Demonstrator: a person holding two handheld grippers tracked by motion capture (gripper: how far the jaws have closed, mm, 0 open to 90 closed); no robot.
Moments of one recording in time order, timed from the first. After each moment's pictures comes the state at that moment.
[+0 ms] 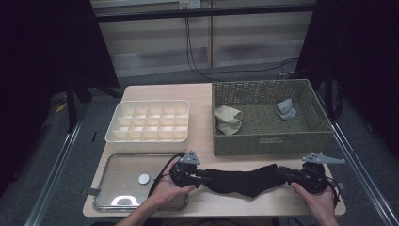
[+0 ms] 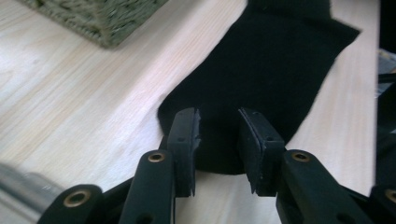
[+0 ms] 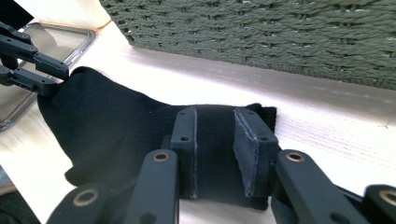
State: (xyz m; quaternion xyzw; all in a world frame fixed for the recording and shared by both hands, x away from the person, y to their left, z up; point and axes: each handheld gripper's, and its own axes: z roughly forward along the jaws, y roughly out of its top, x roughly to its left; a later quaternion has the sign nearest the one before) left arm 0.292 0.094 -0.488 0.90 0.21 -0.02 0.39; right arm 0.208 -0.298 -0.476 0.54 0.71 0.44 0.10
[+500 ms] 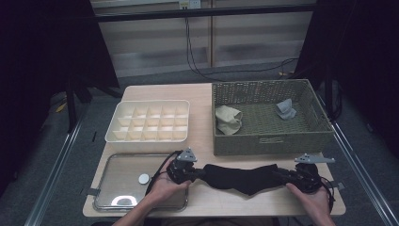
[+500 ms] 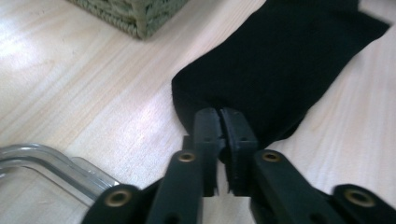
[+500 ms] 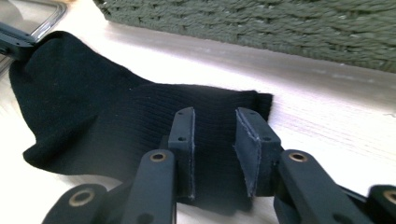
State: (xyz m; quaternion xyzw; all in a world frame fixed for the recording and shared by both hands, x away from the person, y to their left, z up) left arm 0.301 0.103 -0.489 0.90 0.22 -0.01 0.39; right arm 0.215 -0.290 -0.489 0.54 0.73 0.40 0.11
